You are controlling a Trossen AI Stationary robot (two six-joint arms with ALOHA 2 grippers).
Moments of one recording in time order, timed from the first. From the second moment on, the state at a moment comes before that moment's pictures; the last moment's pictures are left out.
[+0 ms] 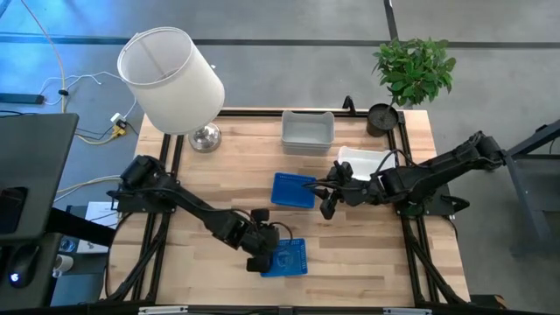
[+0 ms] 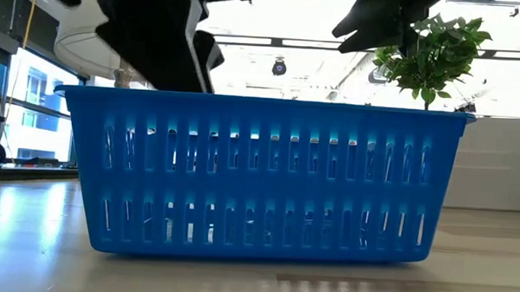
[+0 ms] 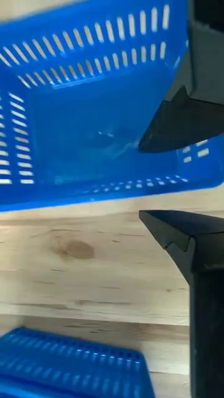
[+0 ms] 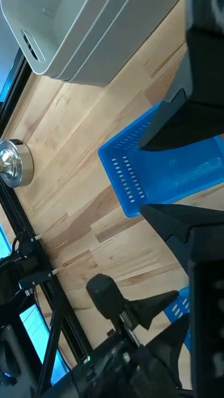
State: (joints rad) left arm -0.36 1.87 1.27 -0.50 -0.27 -0.37; right arm 0.31 1.24 0.90 -0.27 0.54 0.63
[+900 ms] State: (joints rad) left arm -0.28 1.97 1.27 -0.44 -0.09 -0.32; right arm 0.31 1.24 0.90 -0.28 0.54 0.62
